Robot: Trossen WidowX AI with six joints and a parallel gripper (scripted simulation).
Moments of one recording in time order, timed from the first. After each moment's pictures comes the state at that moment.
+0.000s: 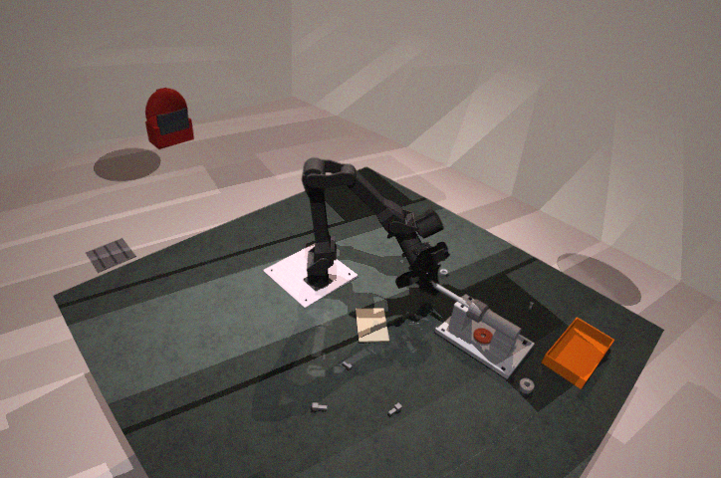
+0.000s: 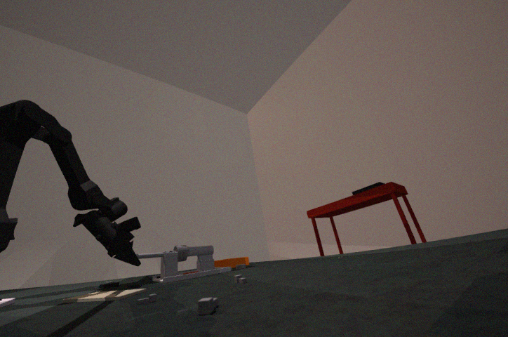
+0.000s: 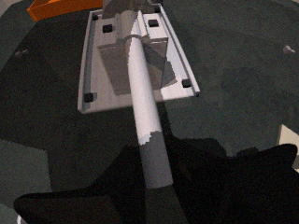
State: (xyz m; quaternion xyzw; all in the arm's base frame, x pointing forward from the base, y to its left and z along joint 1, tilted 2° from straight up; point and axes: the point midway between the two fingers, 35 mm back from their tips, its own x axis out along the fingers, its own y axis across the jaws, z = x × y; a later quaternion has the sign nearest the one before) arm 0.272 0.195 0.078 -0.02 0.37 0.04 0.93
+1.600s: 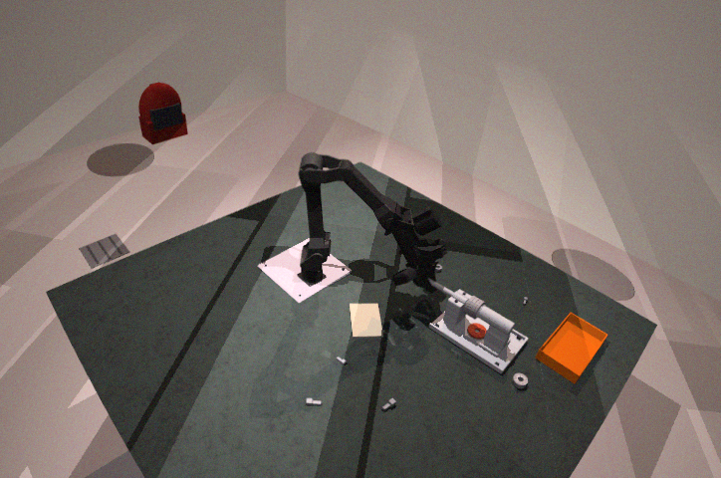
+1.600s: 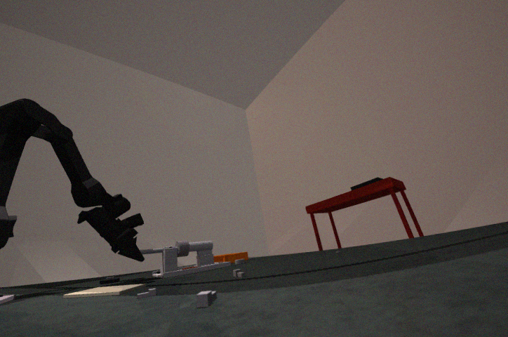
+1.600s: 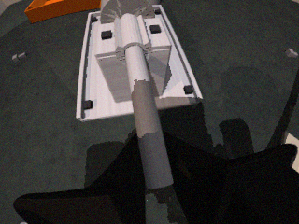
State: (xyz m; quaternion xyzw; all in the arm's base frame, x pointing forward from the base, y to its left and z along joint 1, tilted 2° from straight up) arm 0.283 0.195 0.077 -0.02 0.37 0.04 0.93
